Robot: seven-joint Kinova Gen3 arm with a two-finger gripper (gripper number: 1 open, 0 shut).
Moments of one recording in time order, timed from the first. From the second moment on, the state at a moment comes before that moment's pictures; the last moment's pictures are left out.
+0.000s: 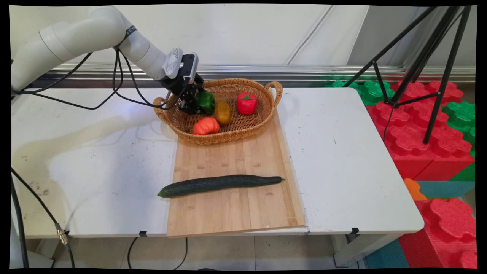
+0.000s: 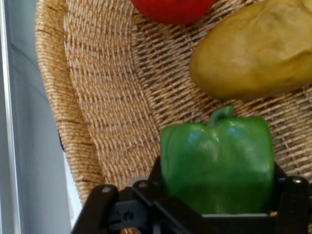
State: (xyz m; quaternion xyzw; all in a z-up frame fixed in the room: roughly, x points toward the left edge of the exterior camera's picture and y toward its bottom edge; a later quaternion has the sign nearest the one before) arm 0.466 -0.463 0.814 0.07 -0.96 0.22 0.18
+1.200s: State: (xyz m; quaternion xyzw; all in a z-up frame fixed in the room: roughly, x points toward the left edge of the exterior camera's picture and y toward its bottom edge) arm 0.507 -0.398 0.911 0.15 -0.92 0.22 0.28
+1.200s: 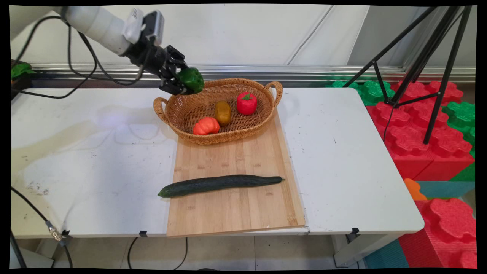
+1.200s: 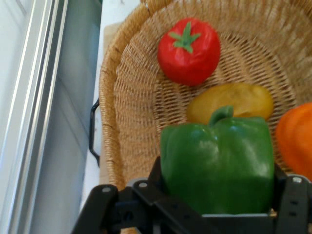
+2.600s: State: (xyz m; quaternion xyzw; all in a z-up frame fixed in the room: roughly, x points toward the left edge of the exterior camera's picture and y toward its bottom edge) arm 0.455 -0.281 0.924 0.20 -0.90 0.08 0.37
